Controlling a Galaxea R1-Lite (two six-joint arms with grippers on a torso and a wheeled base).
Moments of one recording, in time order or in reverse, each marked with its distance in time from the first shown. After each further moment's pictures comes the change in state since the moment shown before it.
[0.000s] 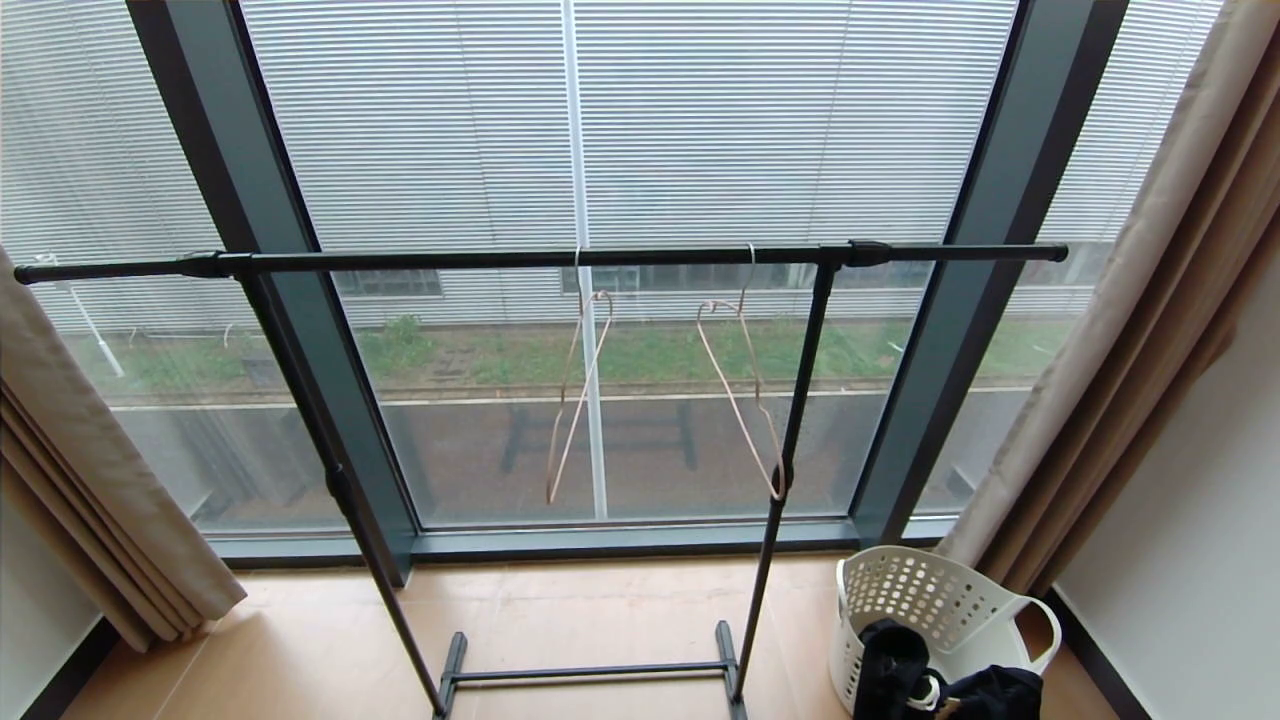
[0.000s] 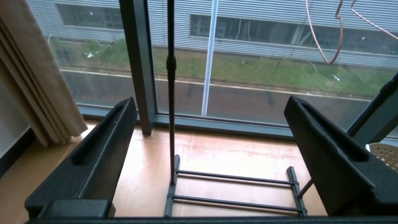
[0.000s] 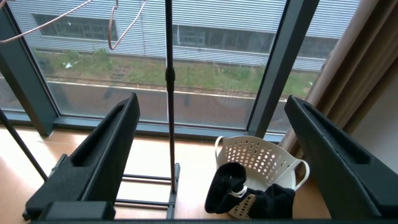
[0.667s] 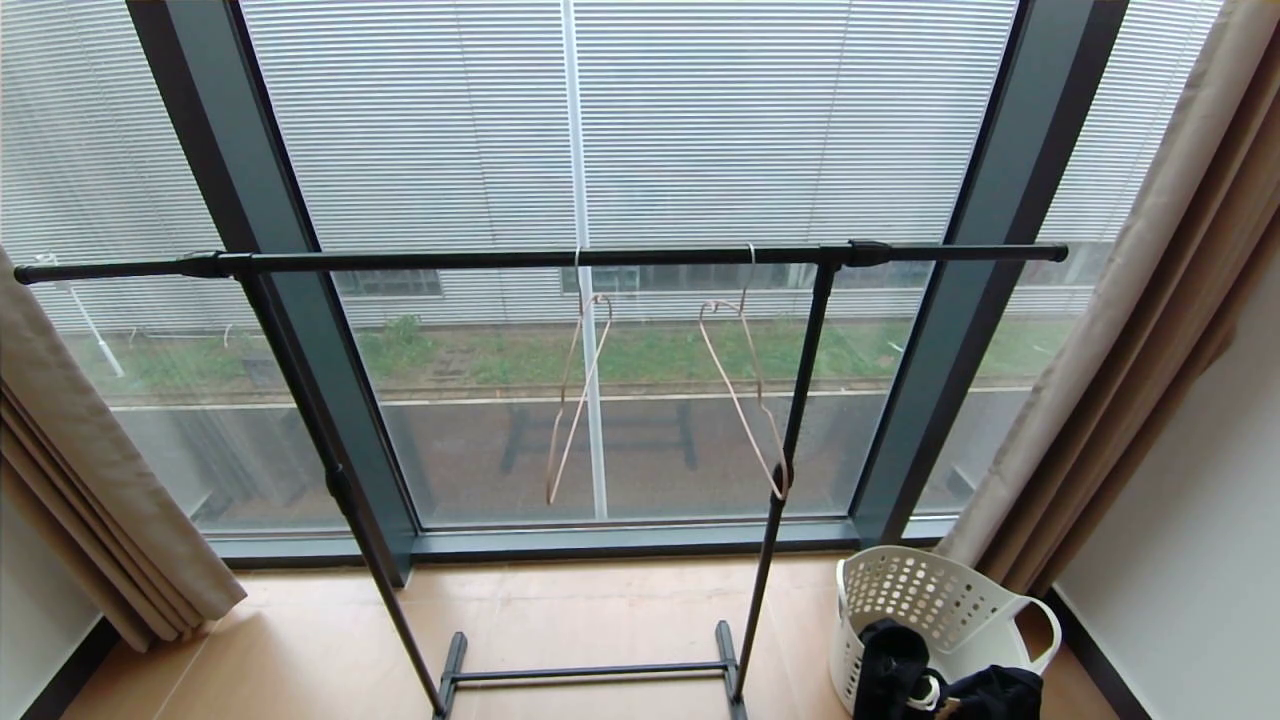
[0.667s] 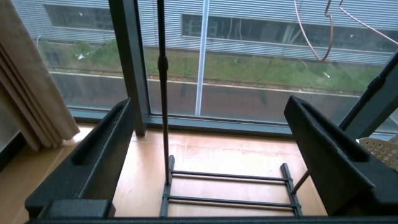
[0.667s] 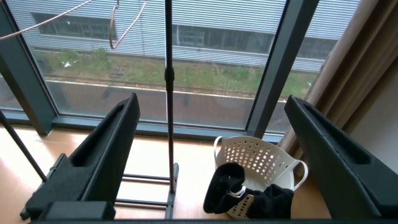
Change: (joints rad) left arm 0.000 0.000 -0.002 0.001 -0.032 -0.003; right arm 0.000 0.000 0.000 0.000 0.000 -0.007
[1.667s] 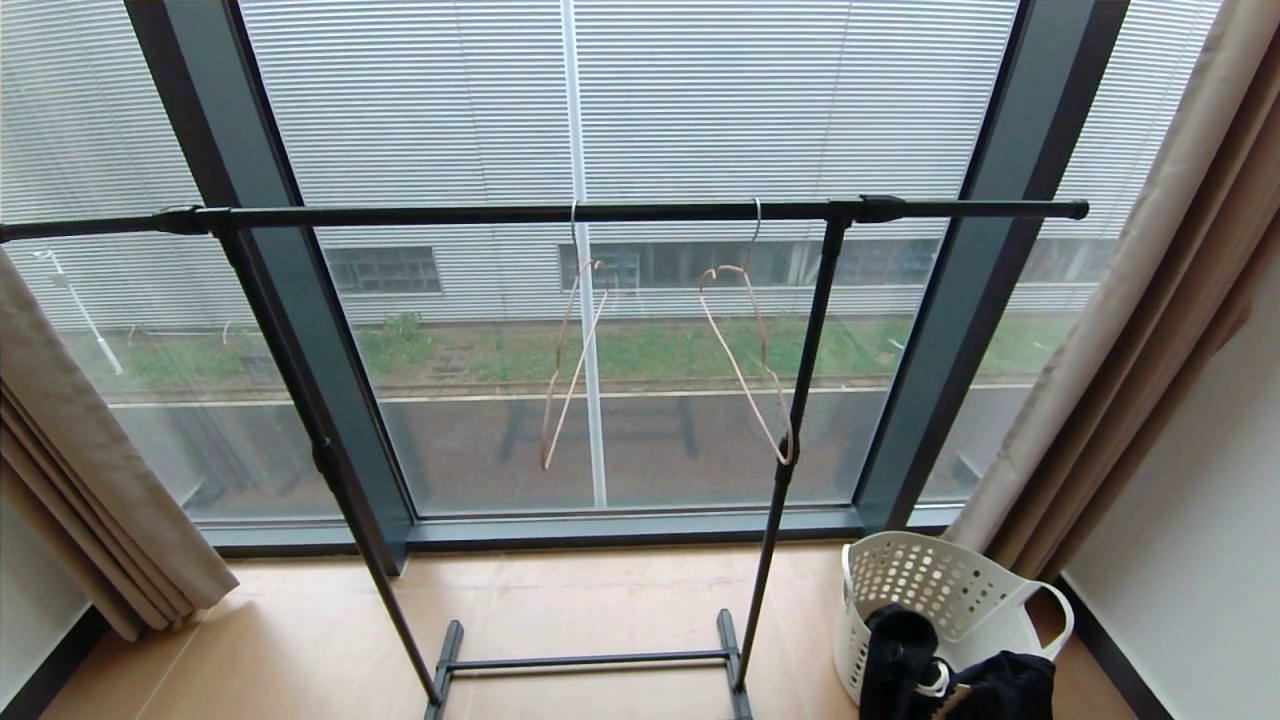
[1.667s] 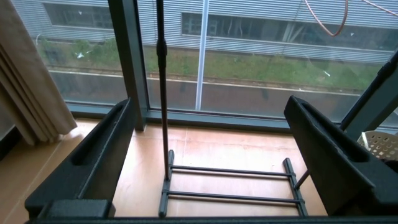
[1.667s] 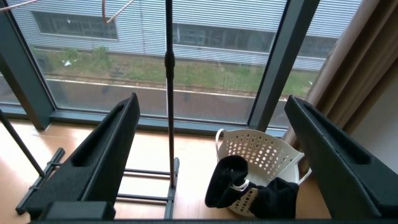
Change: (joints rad) left arm 0.000 0.000 0.000 0.001 -0.001 0.000; right arm 0.000 0.000 0.000 0.000 0.000 0.002
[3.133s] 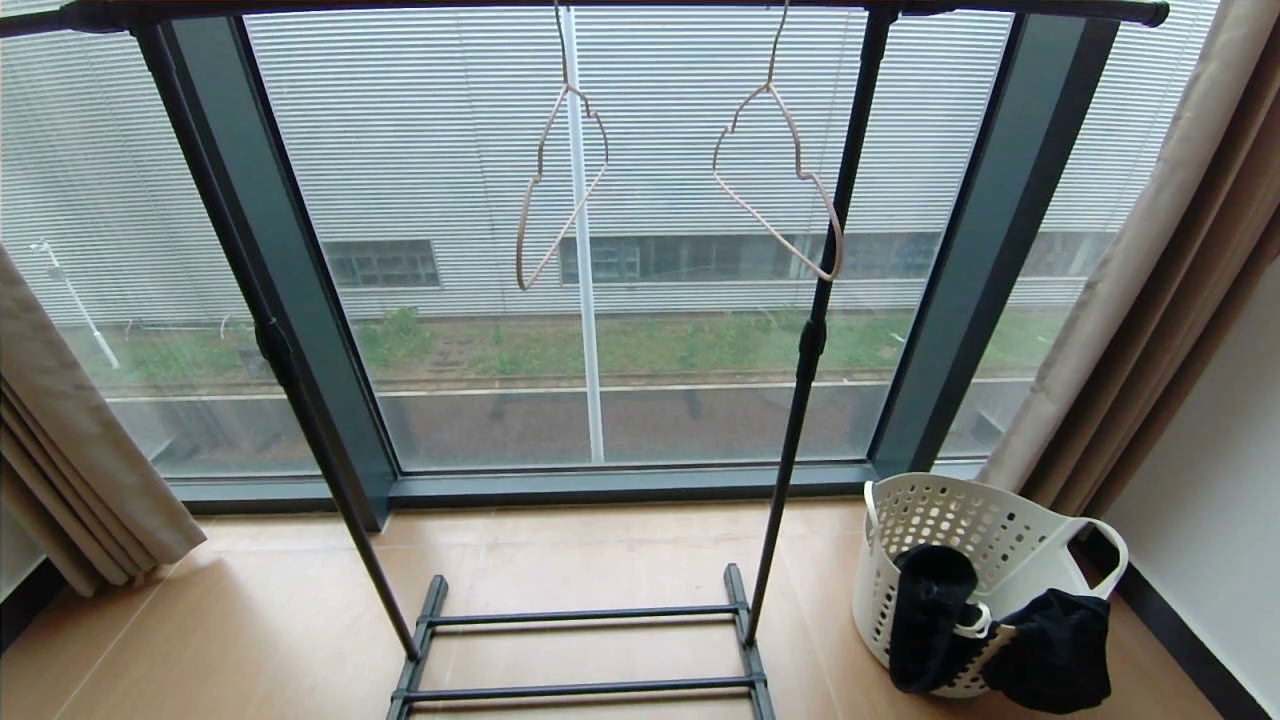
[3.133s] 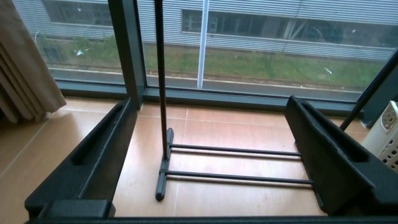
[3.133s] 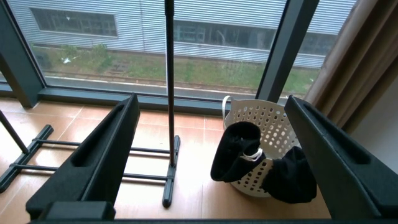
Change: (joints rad) left arm 0.000 0.000 0.000 0.000 0.000 0.000; right arm 0.000 0.000 0.000 0.000 0.001 0.000
